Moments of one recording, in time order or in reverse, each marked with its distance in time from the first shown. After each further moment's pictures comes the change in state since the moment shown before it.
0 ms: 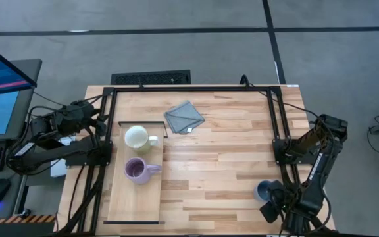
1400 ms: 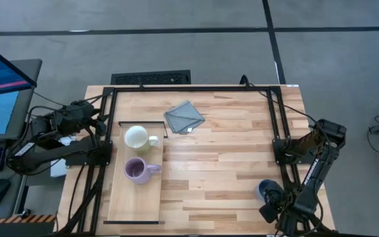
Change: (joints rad) left arm 0.000 0.000 0.000 0.000 0.000 0.002; right arm -0.031 0.074 0.000 -0.030 -0.080 -0.095
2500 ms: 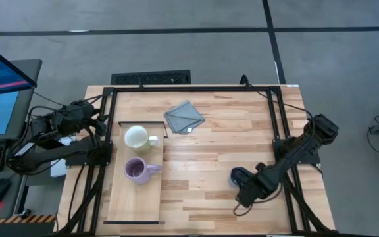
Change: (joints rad) left arm 0.000 0.000 0.000 -0.001 0.000 -0.005; right arm -0.467 -0.001 0.005 0.054 0.015 -0.765
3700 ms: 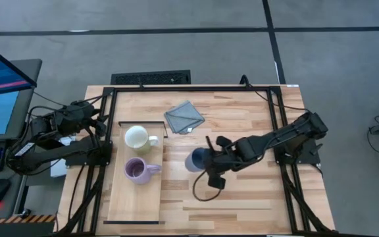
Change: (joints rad) left arm 0.000 0.000 0.000 -0.008 0.000 0.013; right arm -0.321 0.086 0.526 -0.054 0.204 -0.829
